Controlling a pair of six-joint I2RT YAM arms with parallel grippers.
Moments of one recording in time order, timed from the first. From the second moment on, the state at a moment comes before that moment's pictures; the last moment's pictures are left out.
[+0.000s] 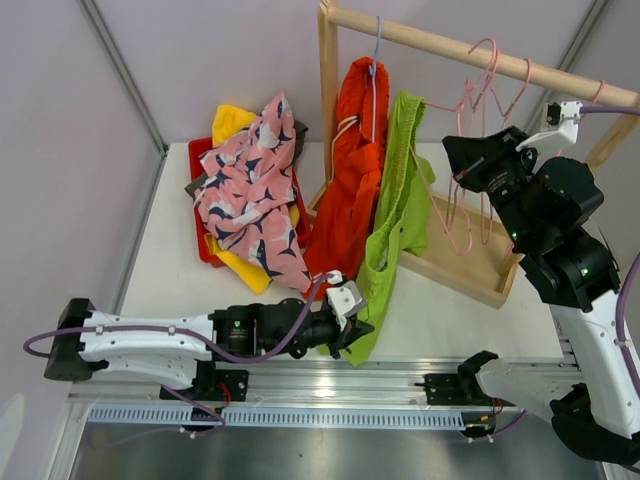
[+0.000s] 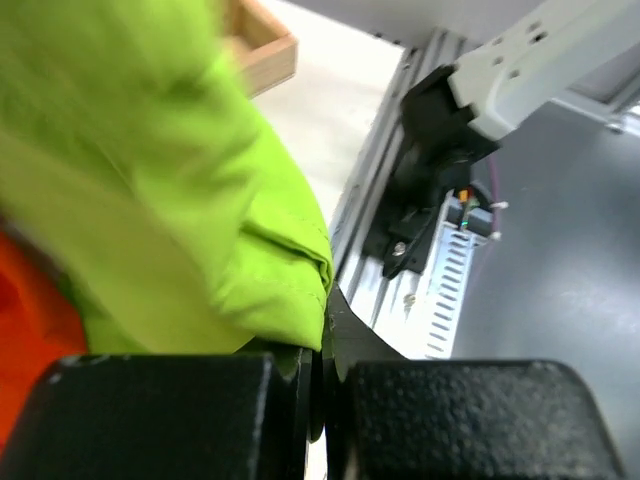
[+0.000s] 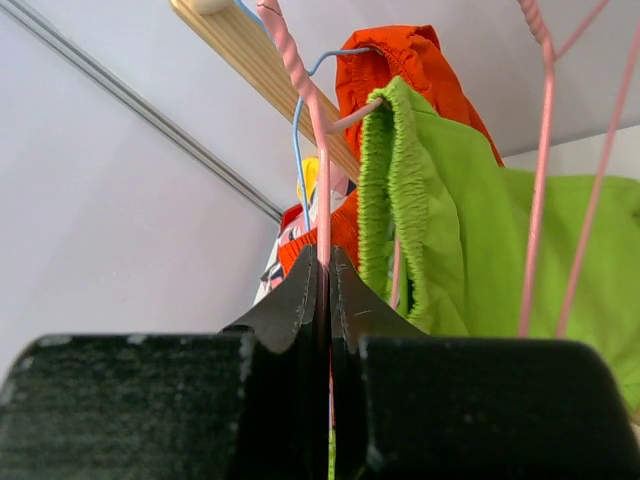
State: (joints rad) left arm -1.48 1.05 0.82 -0.01 -0.20 -0.24; right arm 0.53 1.02 1.63 -0.51 0.28 0.62
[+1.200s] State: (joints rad) left arm -1.39 0.96 1.17 -0.69 -0.60 -0.27; right arm 0.49 1.23 1.74 -0.49 0.23 0.69
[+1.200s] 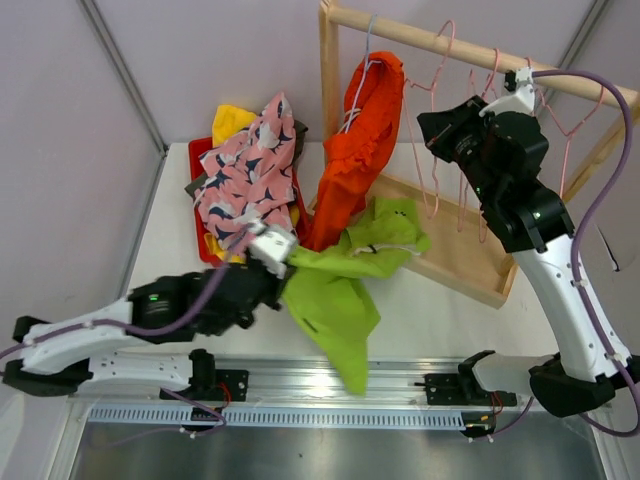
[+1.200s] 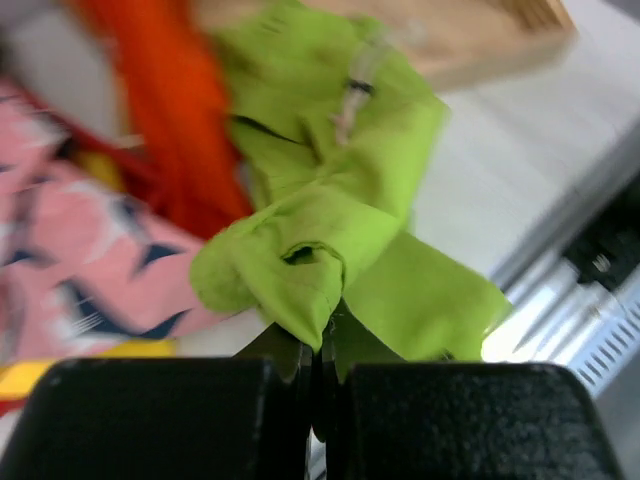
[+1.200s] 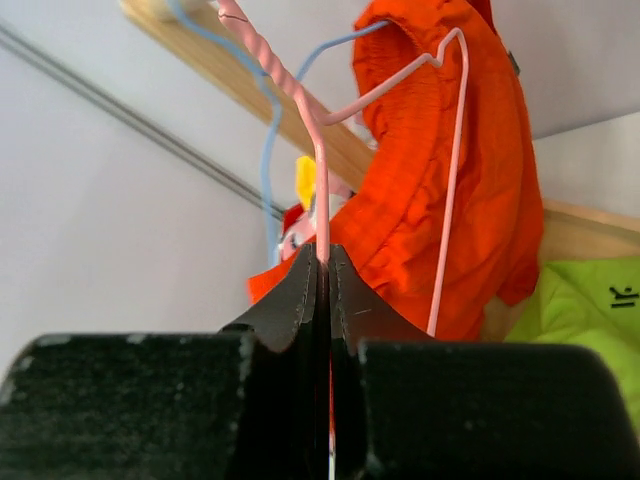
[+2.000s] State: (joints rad) left arm -0.62 1.12 1.82 -0.74 -0.54 0.13; right arm 0.41 1.07 1.49 -0.39 0.20 0.71
